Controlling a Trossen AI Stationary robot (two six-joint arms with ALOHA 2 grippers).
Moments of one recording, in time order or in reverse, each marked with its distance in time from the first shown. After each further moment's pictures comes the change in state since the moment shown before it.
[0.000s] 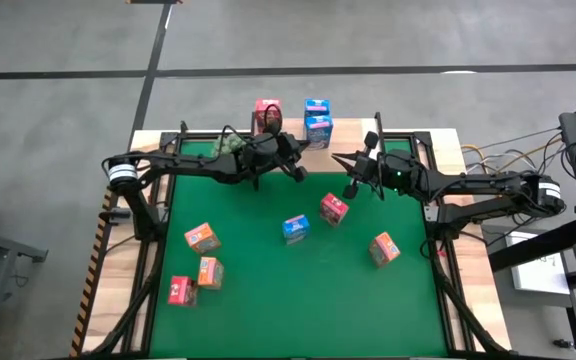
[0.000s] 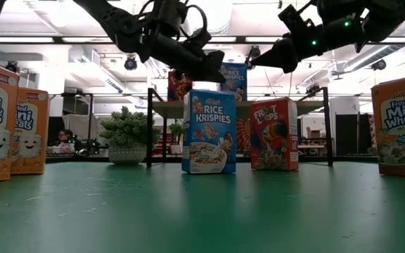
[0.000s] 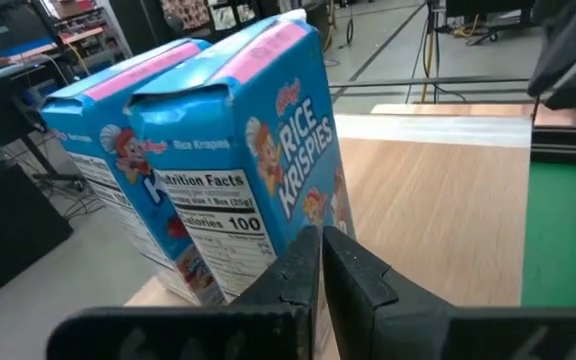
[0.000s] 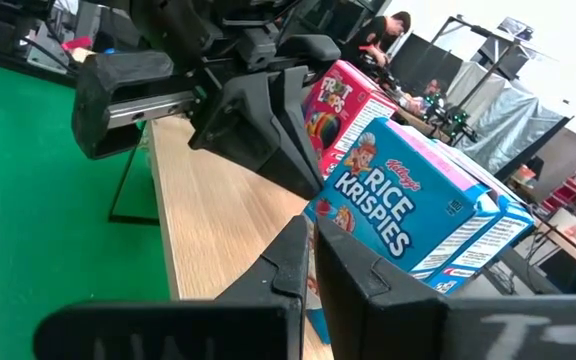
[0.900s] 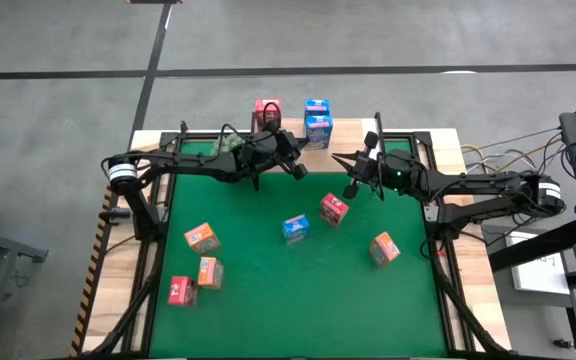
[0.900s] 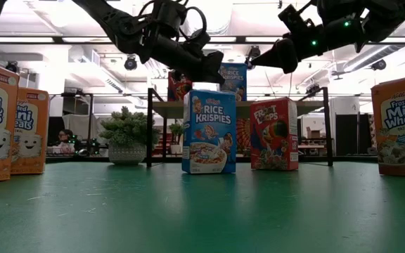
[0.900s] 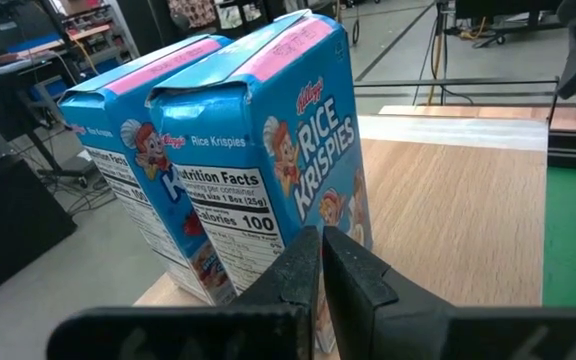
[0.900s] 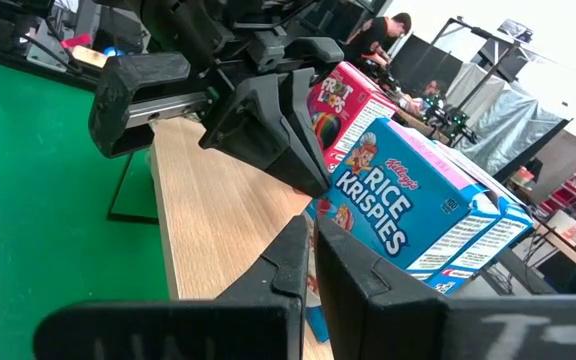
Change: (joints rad) left arm 0.011 0.000 -0.001 0.004 0.001 -0.010; right arm 0.000 0.000 0.000 0.000 0.000 -0.008
